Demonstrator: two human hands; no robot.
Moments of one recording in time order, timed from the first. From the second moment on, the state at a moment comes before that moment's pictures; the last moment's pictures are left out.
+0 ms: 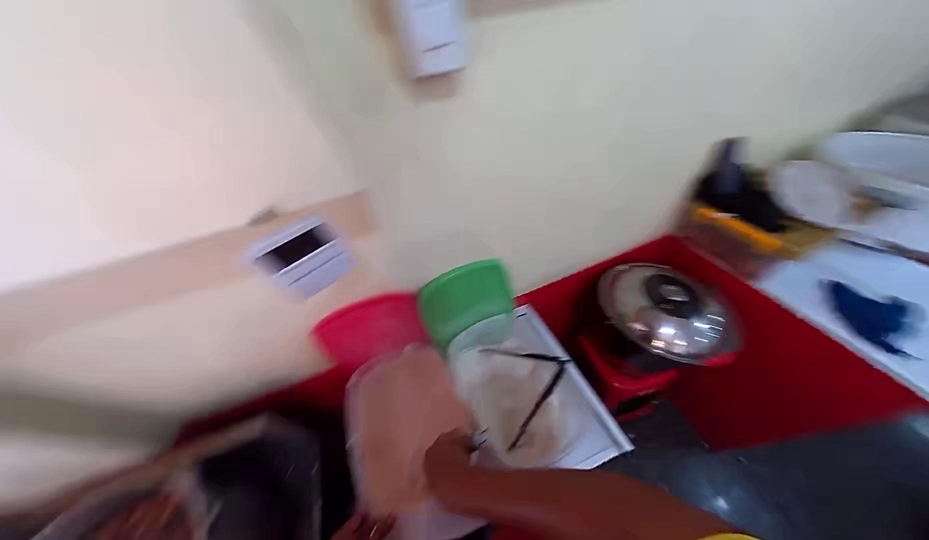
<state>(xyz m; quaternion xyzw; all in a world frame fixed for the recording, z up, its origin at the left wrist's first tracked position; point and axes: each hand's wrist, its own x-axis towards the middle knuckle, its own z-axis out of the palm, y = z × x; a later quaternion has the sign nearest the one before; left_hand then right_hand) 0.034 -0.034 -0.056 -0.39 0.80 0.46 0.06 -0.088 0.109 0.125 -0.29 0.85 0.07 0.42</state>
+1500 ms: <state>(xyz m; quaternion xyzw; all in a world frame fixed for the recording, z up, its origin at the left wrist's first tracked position) 0.081 -0.043 -0.122 -0.44 0.52 0.73 -0.01 -0.215 0.001 -0.038 -0.46 0.79 0.25 0.31</state>
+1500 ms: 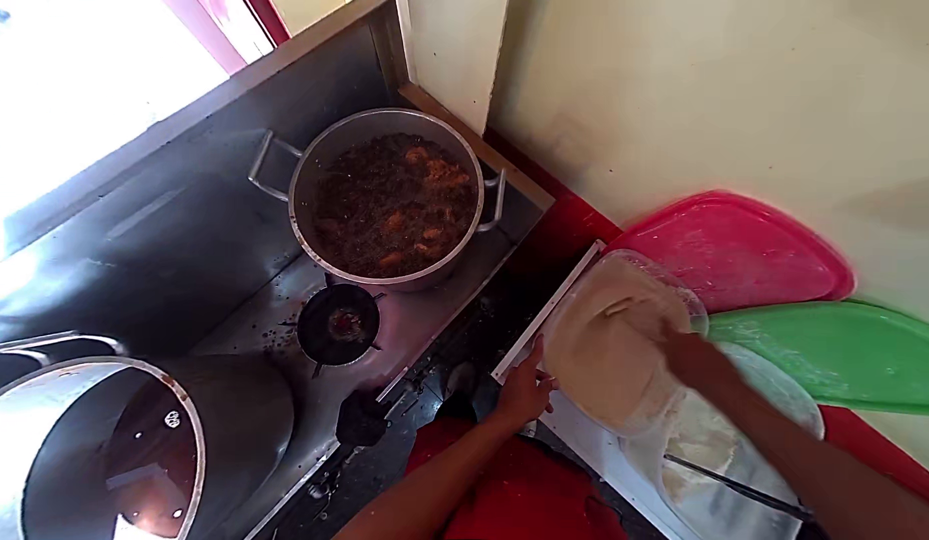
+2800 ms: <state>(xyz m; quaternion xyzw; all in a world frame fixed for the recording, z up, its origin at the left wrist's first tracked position) 0.077 -0.048 -0.127 -0.45 0.55 0.71 0.02 -0.232 0.025 -0.027 -0.51 0.75 0.26 0.35</state>
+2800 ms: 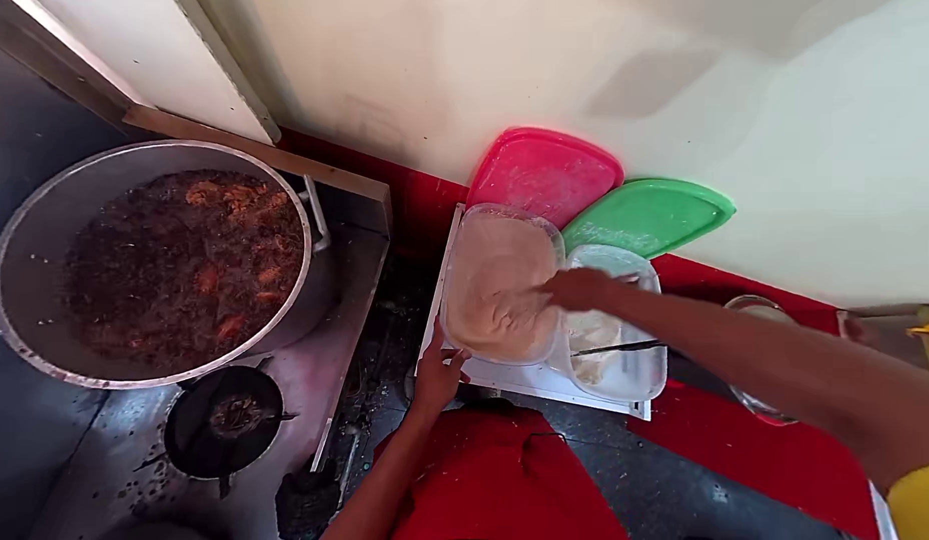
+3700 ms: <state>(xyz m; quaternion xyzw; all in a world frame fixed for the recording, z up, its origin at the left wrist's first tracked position) 0.072 -0.056 -0.122 -0.45 0.53 0.72 0.02 -0.172 0.027 -0.041 -0.35 0.86 0.18 0.33</state>
